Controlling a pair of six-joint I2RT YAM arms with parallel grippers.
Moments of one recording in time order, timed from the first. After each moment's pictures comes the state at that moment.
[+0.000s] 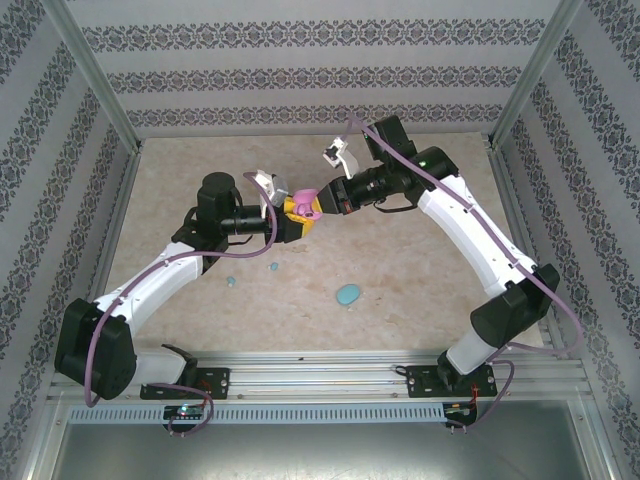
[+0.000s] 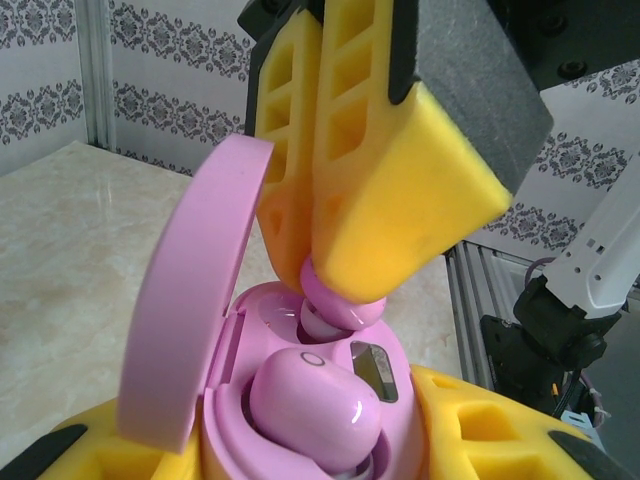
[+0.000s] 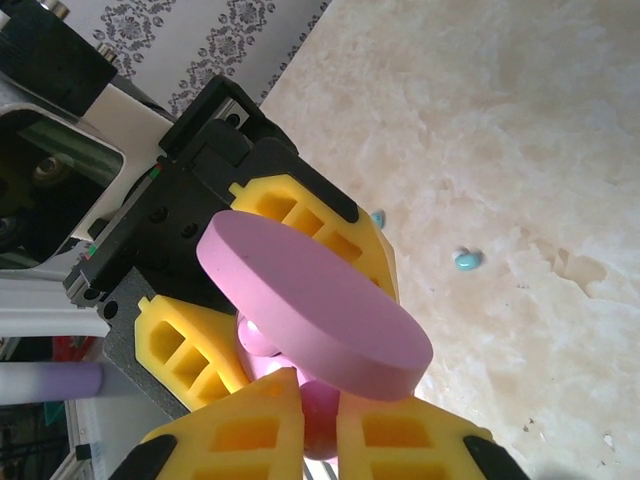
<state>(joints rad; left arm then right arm) -0.39 1.31 0.92 0.18 0.95 -0.03 0.51 1.62 1.76 -1.02 -0.75 0.18</state>
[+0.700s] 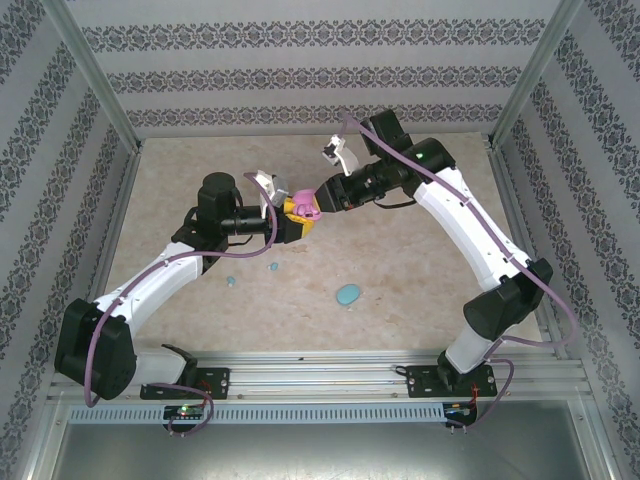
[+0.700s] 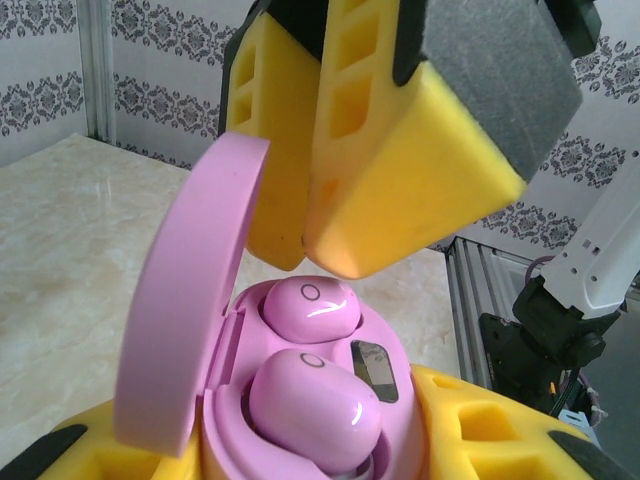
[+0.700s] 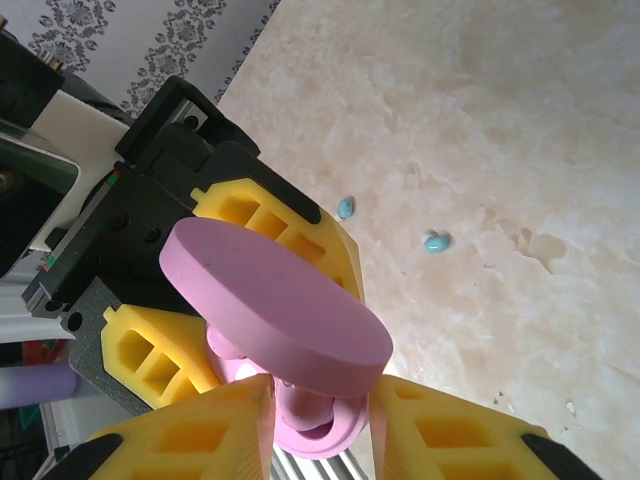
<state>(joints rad) -0.39 1.31 0.92 0.17 0.95 -0.03 0.52 1.68 1.87 -1.14 -0.68 0.16</state>
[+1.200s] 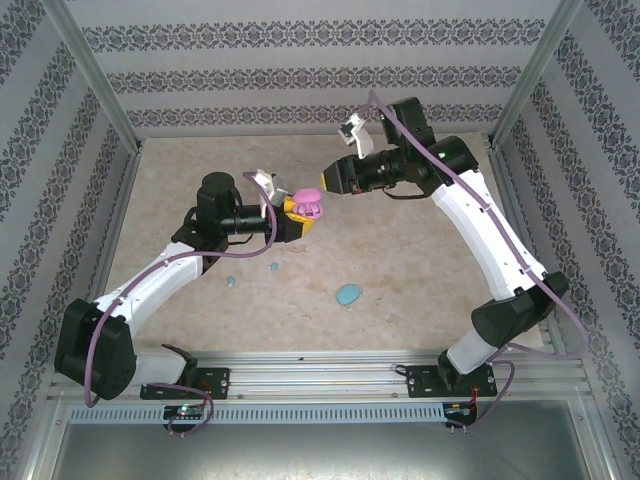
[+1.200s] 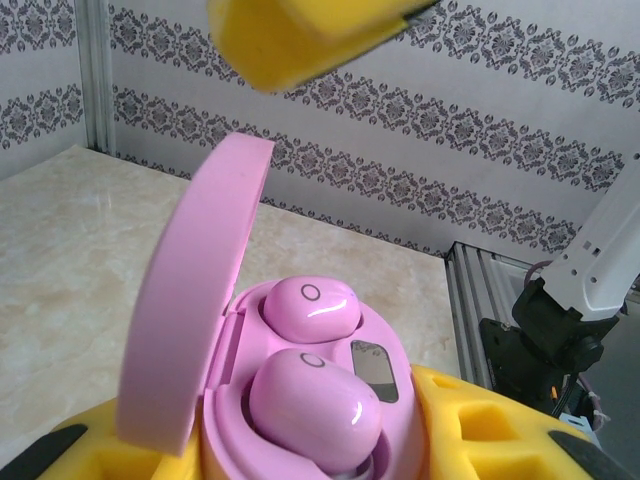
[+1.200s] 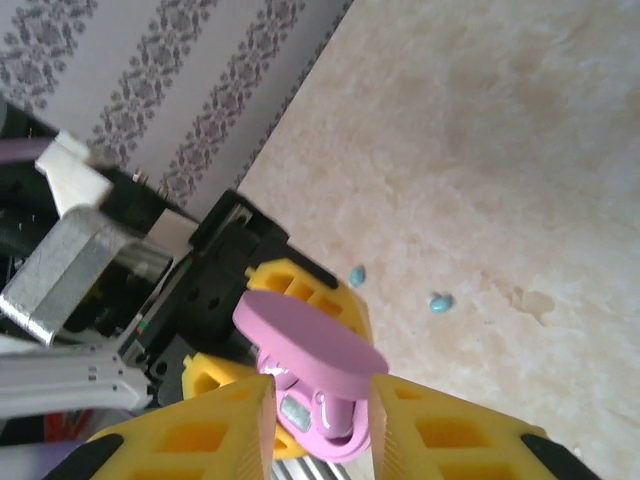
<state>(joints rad) -0.39 1.31 0.92 0.19 0.95 -0.03 0.47 1.61 1.88 -1.01 -0.68 0.31</state>
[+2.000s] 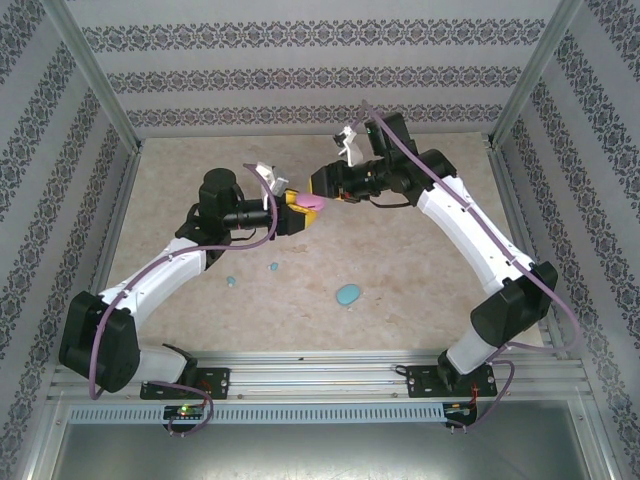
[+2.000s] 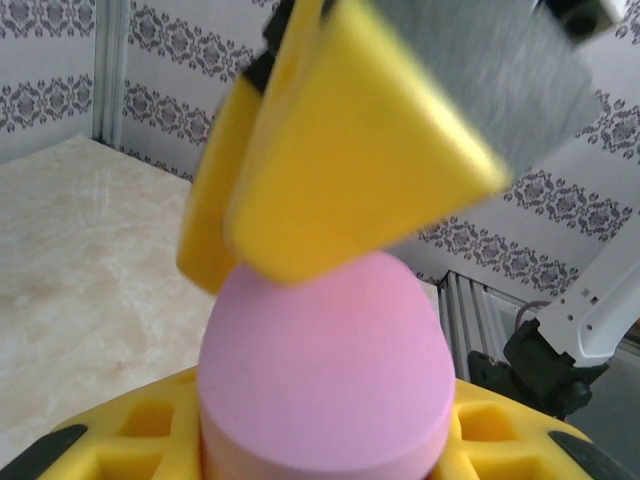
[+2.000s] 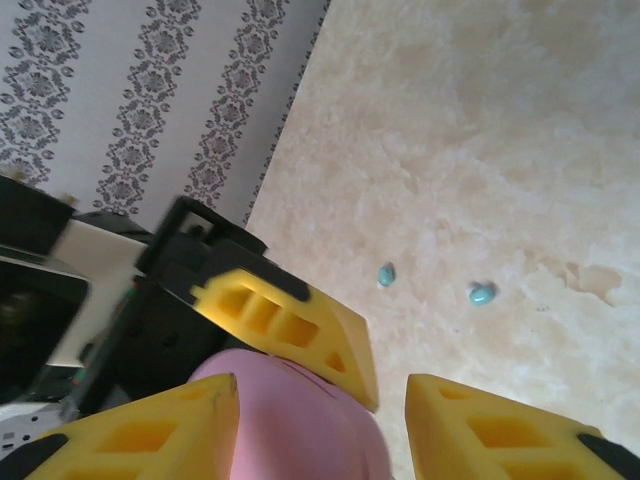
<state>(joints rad) -0.39 1.35 0.94 0.26 0.92 -0.18 0.49 1.61 1.69 -0.82 -0.71 0.53</state>
